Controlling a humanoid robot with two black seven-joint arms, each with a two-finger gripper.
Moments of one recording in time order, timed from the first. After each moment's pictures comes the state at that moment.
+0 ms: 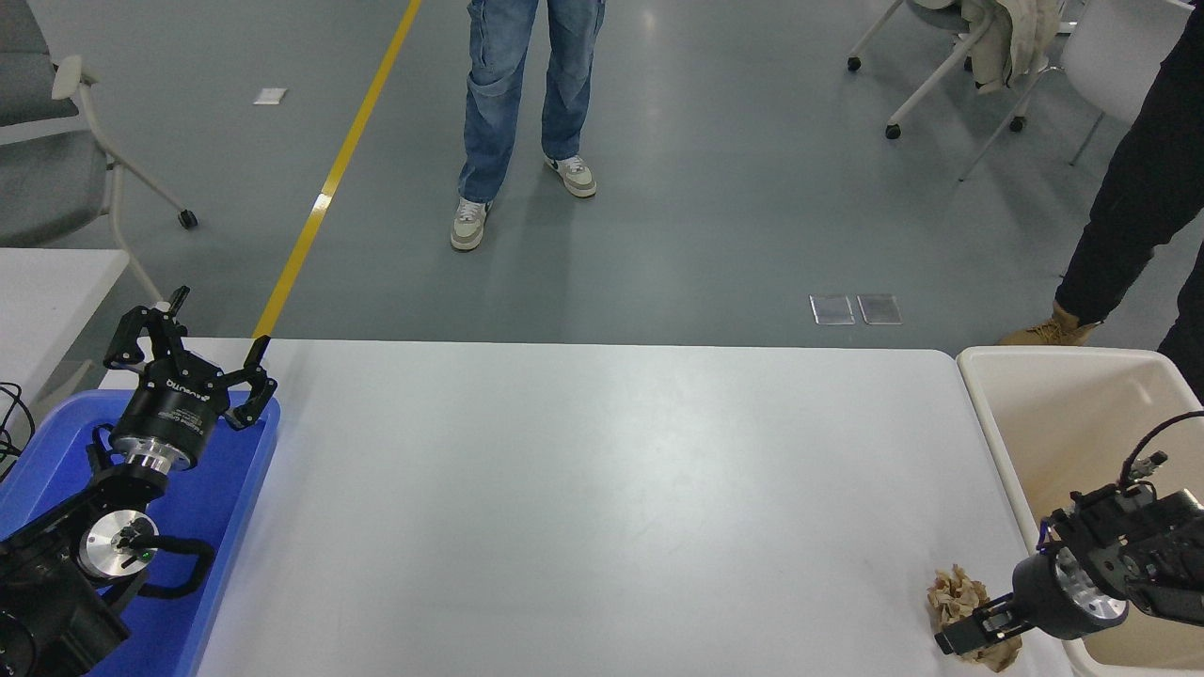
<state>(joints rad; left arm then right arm) -0.54 0.44 -0.74 -0.41 -0.02 -0.66 -0.59 1.10 -0.51 -1.02 0.83 -1.08 0.08 0.59</state>
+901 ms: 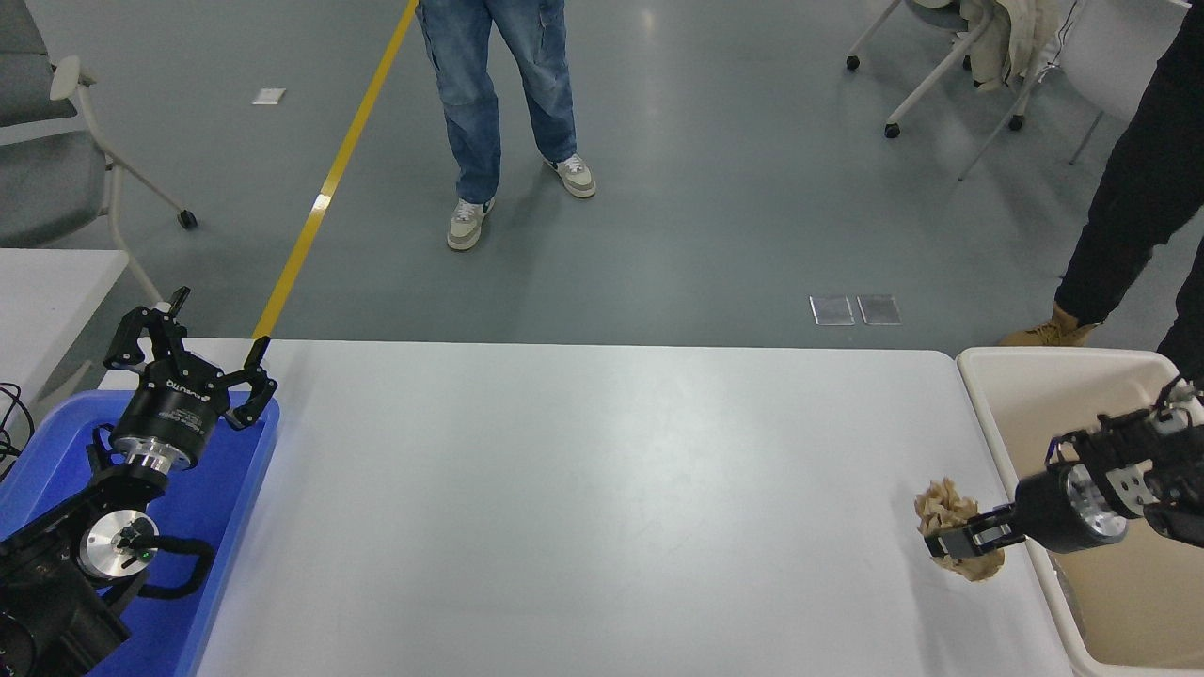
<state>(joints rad) -0.54 0.44 -0.74 -0.41 -0.02 -0.66 -0.59 1.27 -0.60 -0.87 0.82 -1.04 0.07 0.76</state>
